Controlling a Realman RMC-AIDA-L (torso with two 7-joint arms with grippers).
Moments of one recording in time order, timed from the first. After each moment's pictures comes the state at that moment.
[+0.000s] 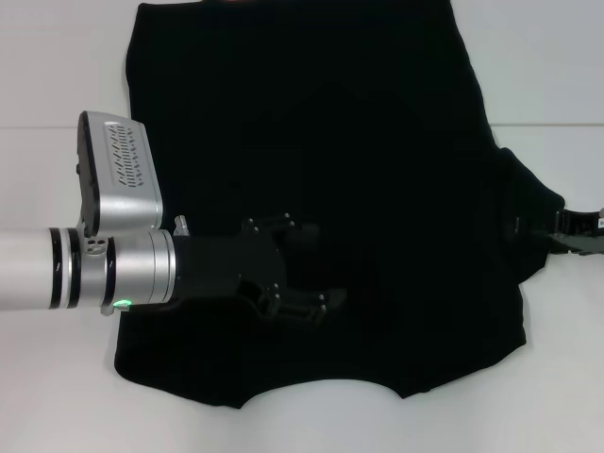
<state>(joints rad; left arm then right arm) -0.59 -2.16 0.94 0.72 1.93 1.34 -1.23 0.75 1.93 -0.72 -0.48 -2.43 -1.00 2.48</state>
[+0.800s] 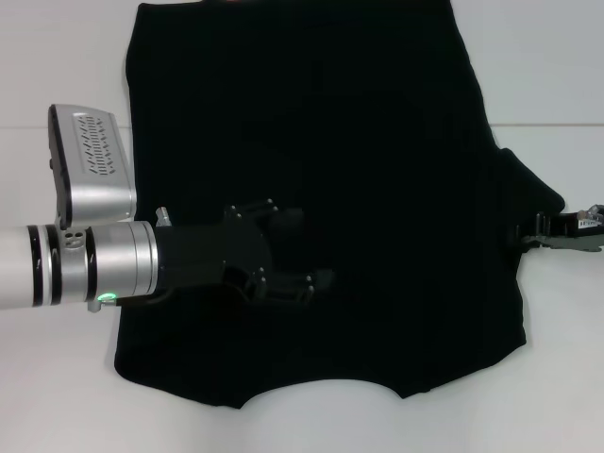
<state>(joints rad) -0.58 -2.16 0.88 0.73 1.92 1.36 -1.24 0.77 1.95 -0.79 -0.47 -2.43 -0.95 2.48</state>
